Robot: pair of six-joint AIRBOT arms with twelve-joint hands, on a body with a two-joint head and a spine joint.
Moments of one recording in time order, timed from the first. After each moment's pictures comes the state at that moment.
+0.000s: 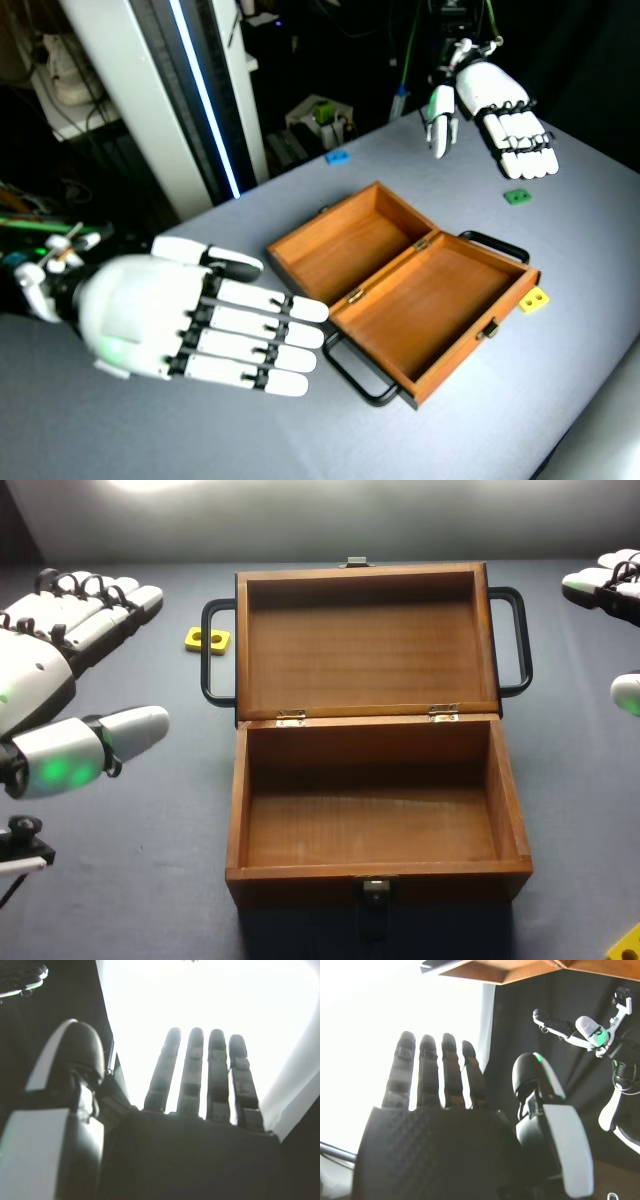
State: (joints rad) left arm 1.10 -0.82 0.94 -0.29 -1.05 0.96; right arm -1.14 -0.88 1.16 0.02 1.11 -0.52
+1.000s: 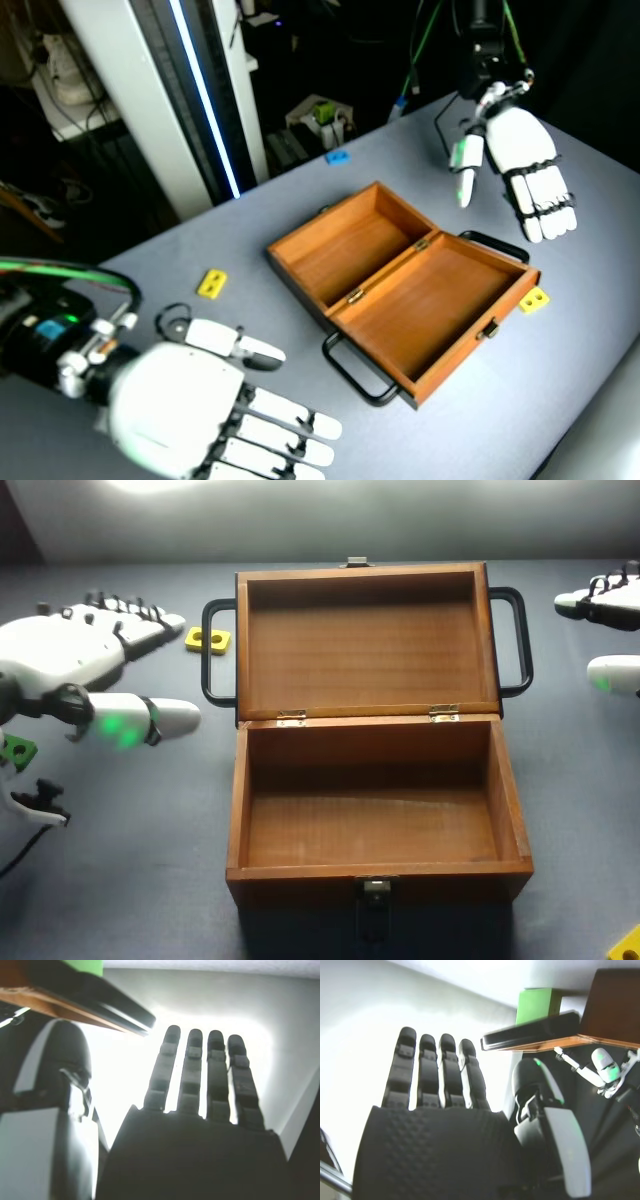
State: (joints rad) left arm 0.85 -1.00 1.23 -0.30 -0.49 1.06; right arm -0.98 -1.02 1.38 -0.01 0.71 -0.52
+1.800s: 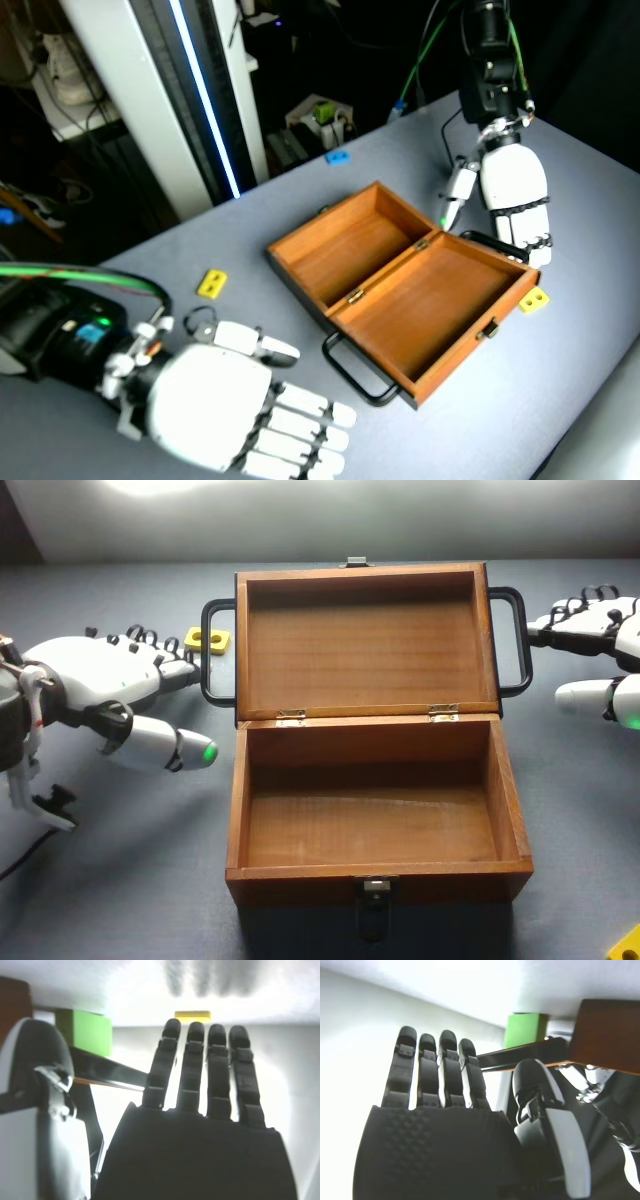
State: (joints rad) left arm 0.77 -1.08 1.30 -0.25 -0.26 1.15; right arm -0.94 -1.07 1.41 -0.14 0.62 -0.49
